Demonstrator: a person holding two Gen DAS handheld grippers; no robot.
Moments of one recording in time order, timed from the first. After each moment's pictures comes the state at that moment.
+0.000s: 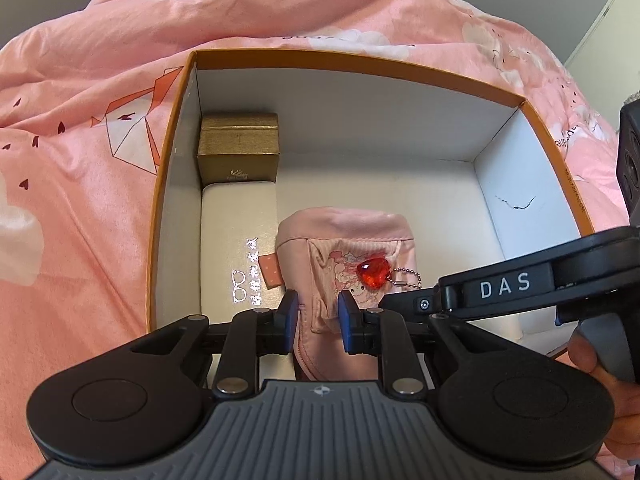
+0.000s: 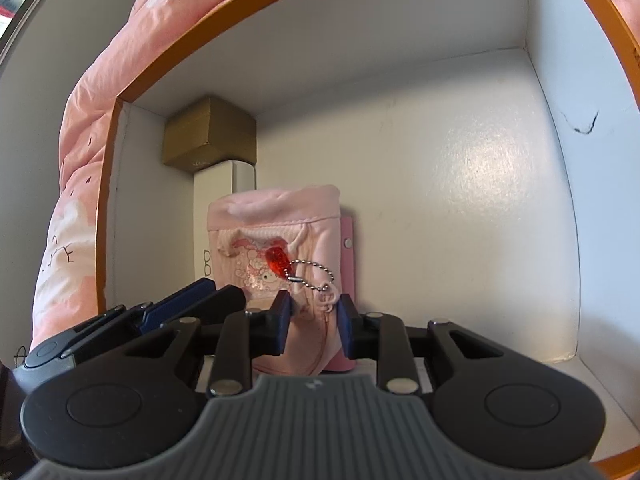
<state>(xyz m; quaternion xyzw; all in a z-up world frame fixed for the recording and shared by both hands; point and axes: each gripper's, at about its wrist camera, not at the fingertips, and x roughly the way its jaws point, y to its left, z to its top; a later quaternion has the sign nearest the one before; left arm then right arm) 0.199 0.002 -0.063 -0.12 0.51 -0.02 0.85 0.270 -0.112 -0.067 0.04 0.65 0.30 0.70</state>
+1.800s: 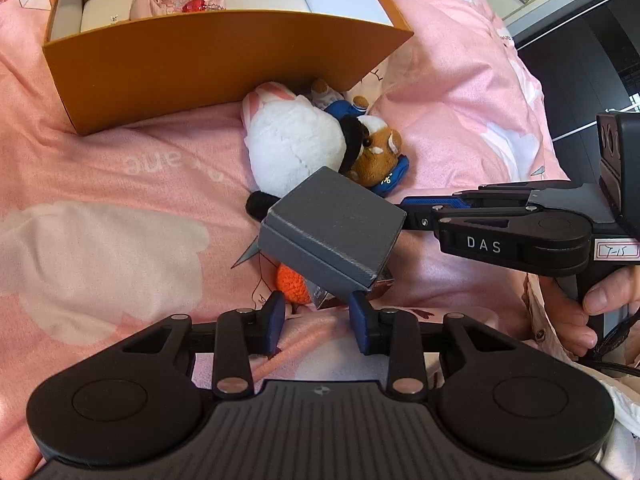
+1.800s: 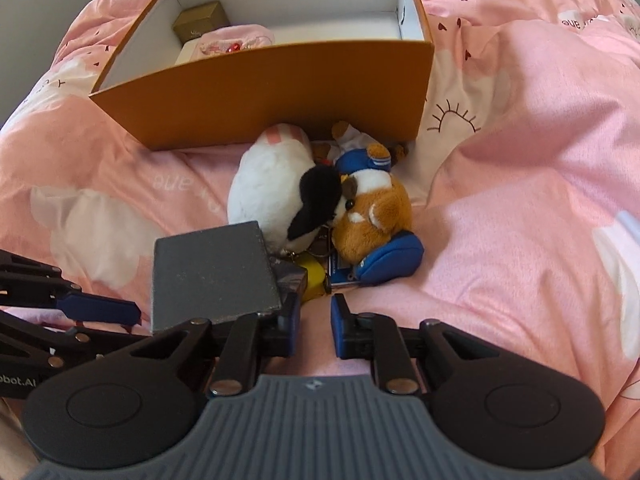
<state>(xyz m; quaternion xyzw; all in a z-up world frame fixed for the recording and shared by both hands) 0.040 -0.054 -0.047 -0.14 0.62 -0.22 0.74 0.083 -0.252 -0.025 -0.10 0.58 0.25 0.77</state>
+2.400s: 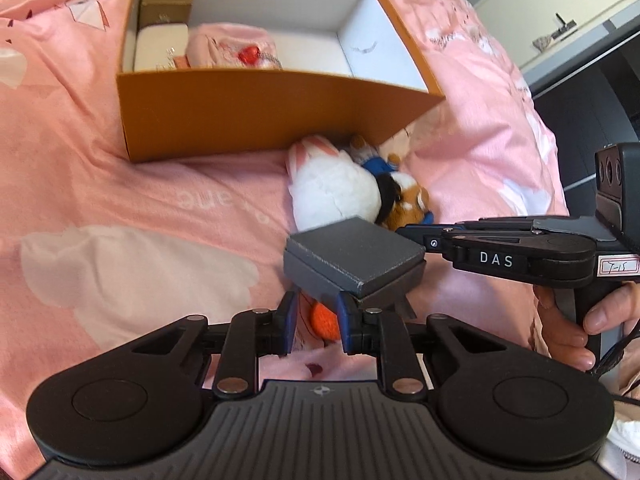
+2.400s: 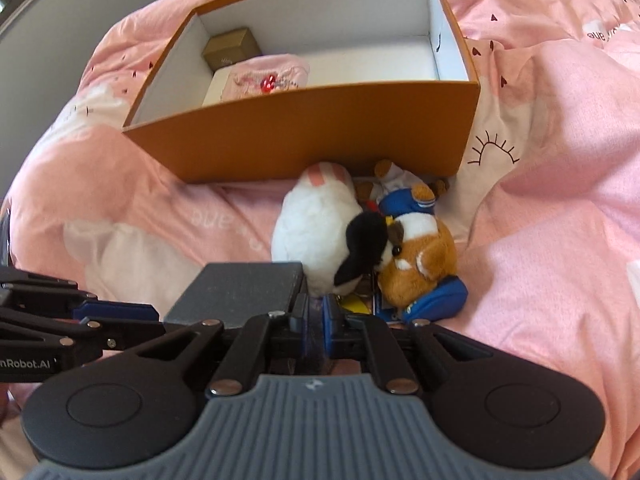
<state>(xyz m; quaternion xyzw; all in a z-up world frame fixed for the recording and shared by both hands) 0.047 -0.022 -0.034 -0.17 0.57 -0.17 0.78 0.095 -0.233 -0.017 -0.06 0.57 0.28 0.77</state>
